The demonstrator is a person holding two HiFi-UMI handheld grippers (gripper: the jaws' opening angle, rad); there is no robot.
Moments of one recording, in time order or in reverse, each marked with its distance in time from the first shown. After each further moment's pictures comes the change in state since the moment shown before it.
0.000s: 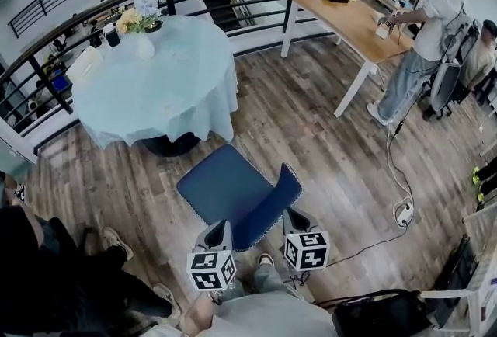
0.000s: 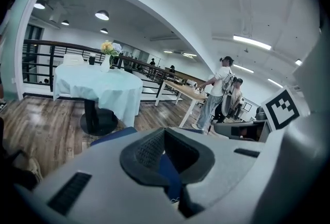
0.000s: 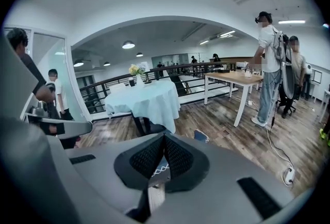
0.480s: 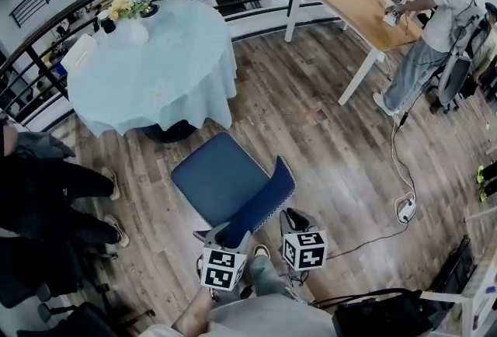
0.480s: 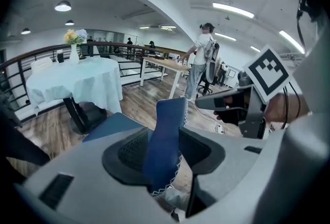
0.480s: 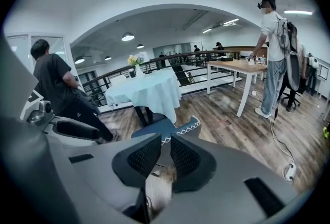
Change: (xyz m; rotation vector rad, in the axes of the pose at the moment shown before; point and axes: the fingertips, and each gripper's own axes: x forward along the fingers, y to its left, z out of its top) left arm 0.041 -0.063 -0.069 0.252 0.279 -0.111; right arm 0.012 -0.039 -0.038 0.015 0.114 0.054
